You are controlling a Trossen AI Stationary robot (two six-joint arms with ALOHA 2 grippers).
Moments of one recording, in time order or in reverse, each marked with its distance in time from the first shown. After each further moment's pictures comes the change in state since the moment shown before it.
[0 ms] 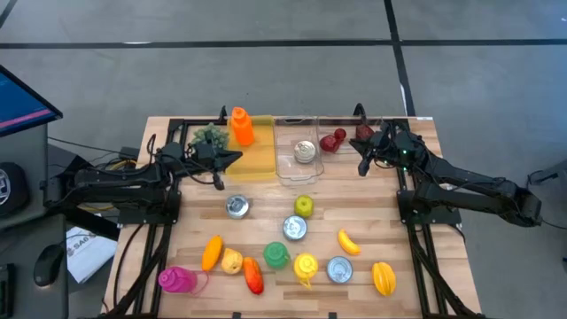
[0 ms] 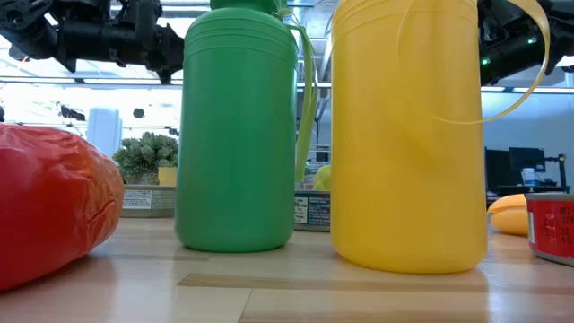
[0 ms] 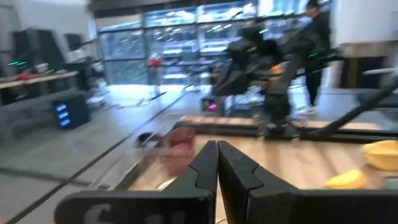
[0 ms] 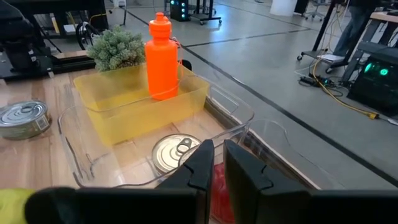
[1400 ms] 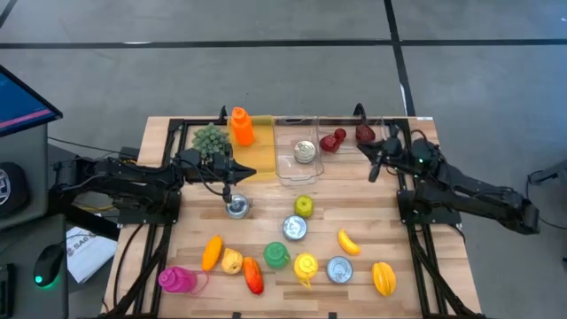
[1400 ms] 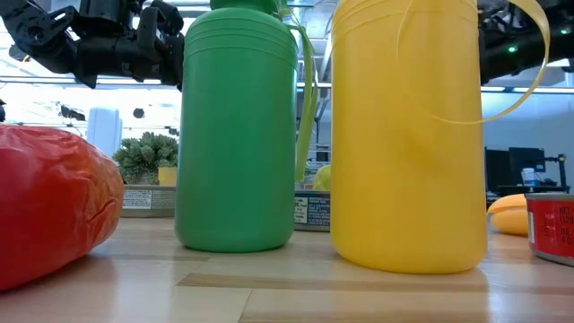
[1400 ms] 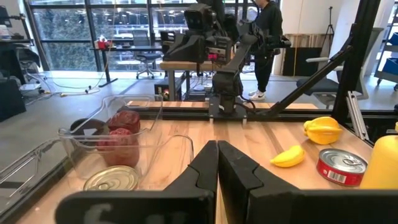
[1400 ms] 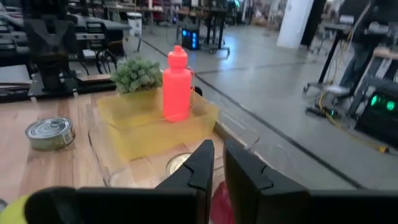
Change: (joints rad) left arm -0.084 0.277 0.000 0.208 0.105 -0.040; right arm 0.052 -0.253 -0.058 -0.063 0.003 -0.034
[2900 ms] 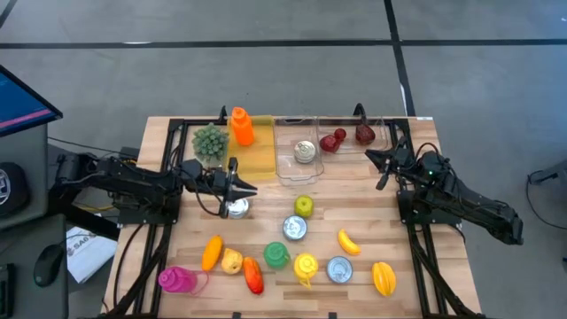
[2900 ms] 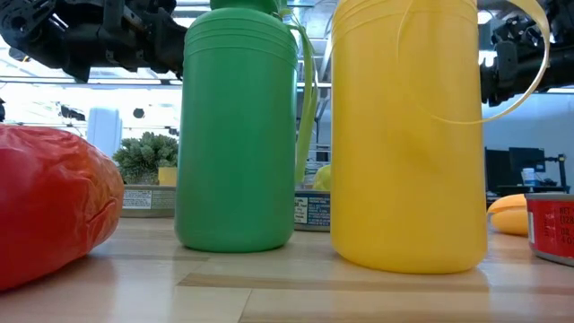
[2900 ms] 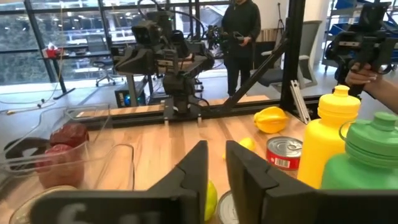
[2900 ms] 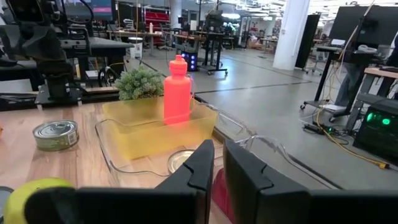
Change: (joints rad) left arm -0.174 0.006 0.001 -0.001 0.000 0.052; right arm 0.000 -0.349 -0.160 -0.106 0.000 0.000
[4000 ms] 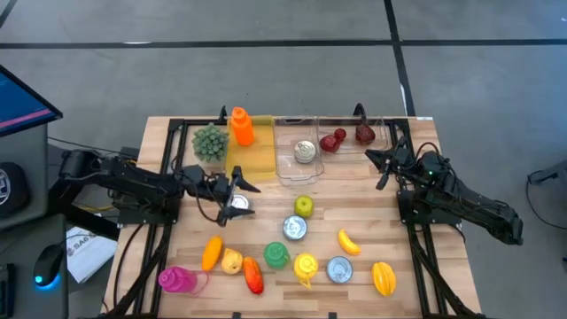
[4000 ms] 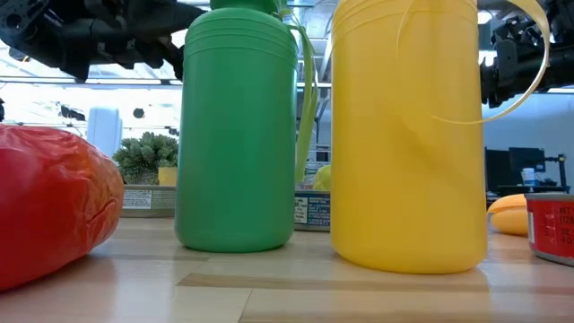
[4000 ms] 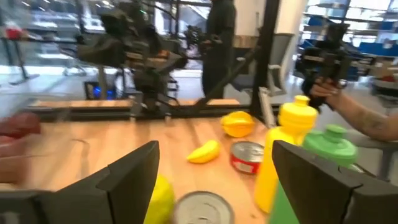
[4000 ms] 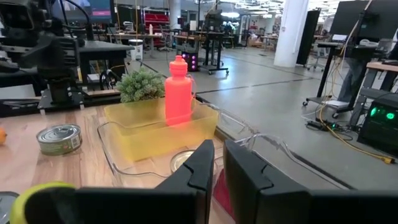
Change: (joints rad) left arm -0.096 0.049 0.012 0.038 0.013 -0.119; right arm 0.000 0.000 0.000 0.000 0.000 0.035
